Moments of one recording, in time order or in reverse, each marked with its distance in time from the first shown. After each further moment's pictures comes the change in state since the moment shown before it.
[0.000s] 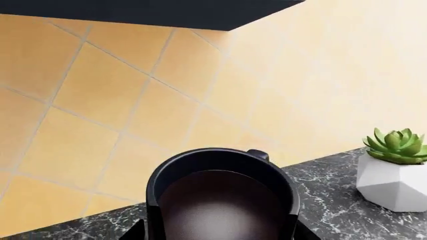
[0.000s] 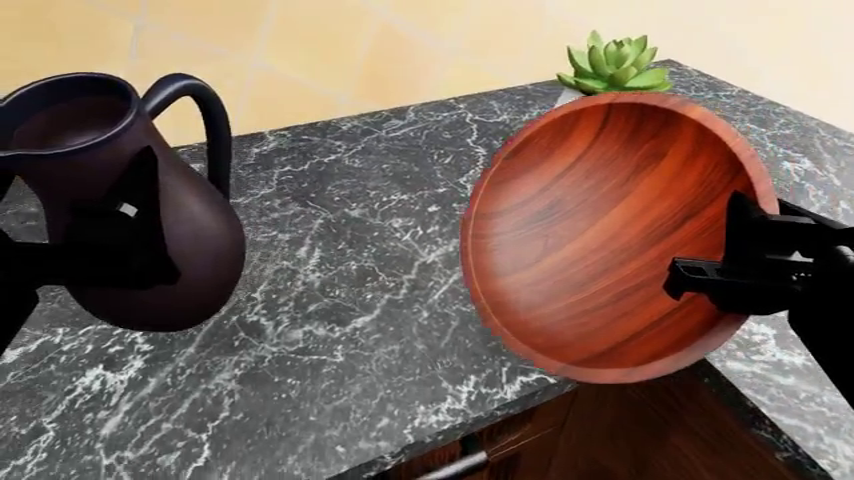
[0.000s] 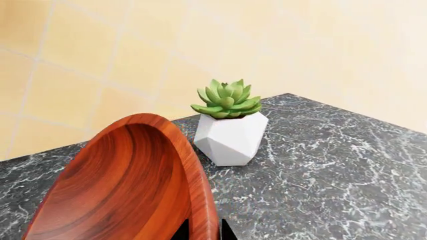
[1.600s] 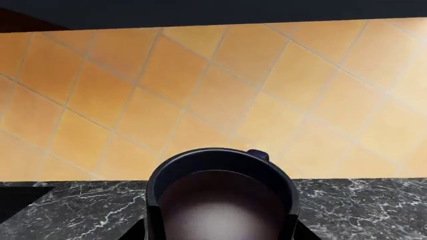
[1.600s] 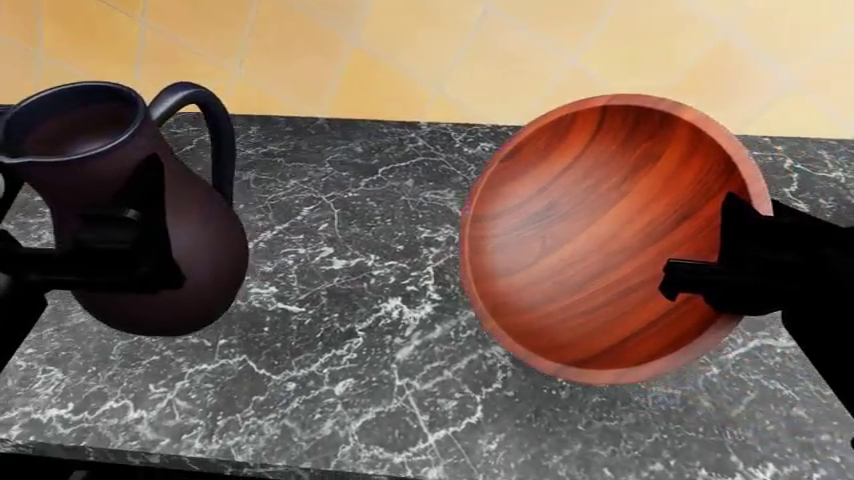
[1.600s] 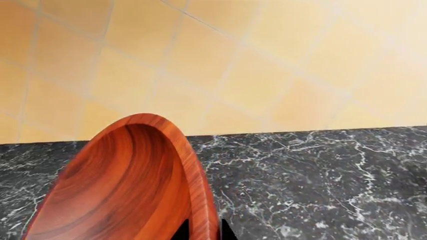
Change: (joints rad) left arm 0.028 -0.005 0.015 0.004 0.026 0.024 0.014; right arm -0.004 0.002 -0.017 0.001 -0.020 -0.012 -0.017
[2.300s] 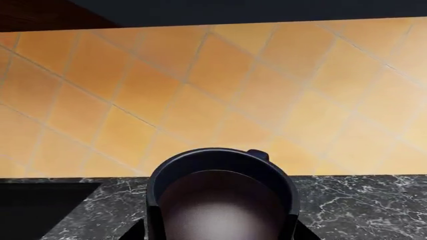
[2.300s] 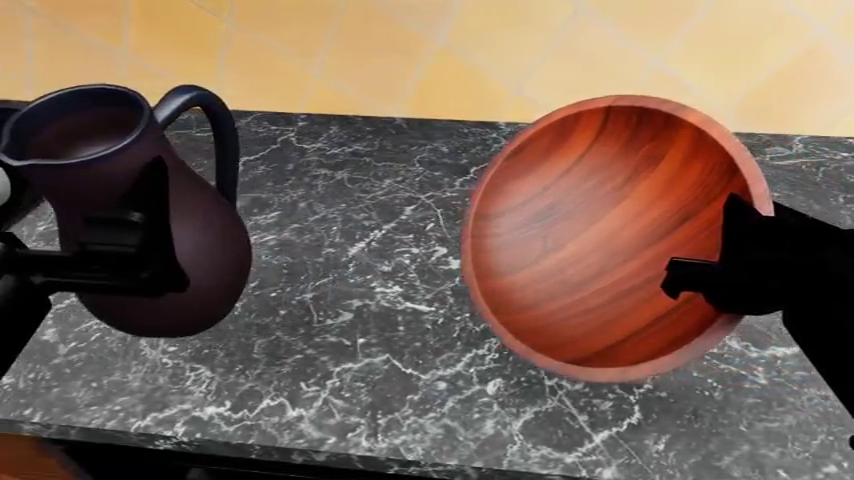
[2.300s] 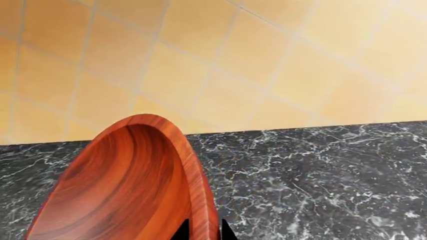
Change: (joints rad) left arm 0.007 -0.003 0.010 0.001 0.005 0.012 0.005; right arm -0.030 -0.003 0.016 0.003 -0.021 -0.014 -0.018
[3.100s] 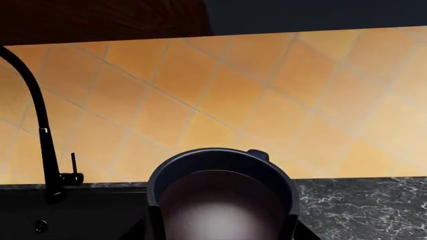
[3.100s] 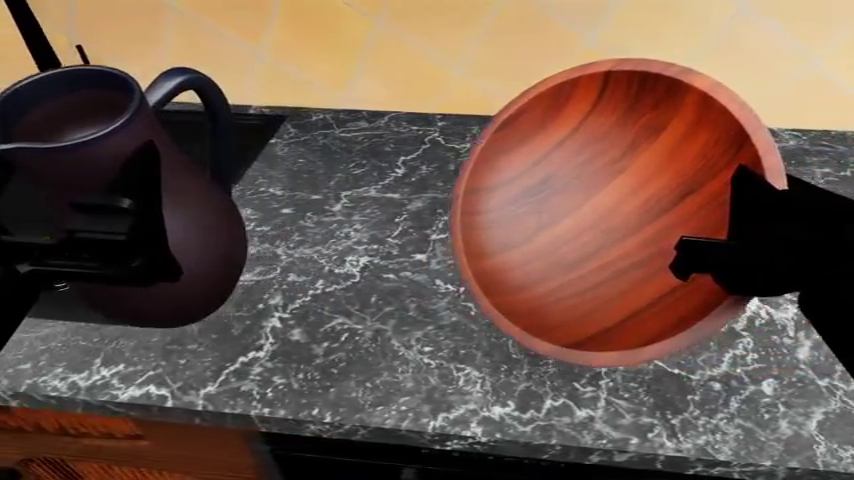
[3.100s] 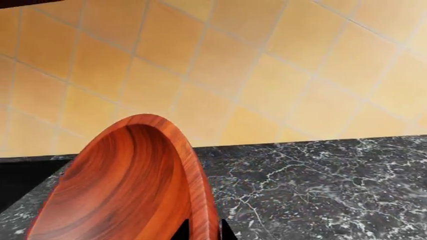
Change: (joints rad) left arm -0.050 -0.034 0.027 -0.005 -0.038 0.018 -0.030; right arm 0.099 0.014 -0.024 -0.011 0.058 -0.022 0.023
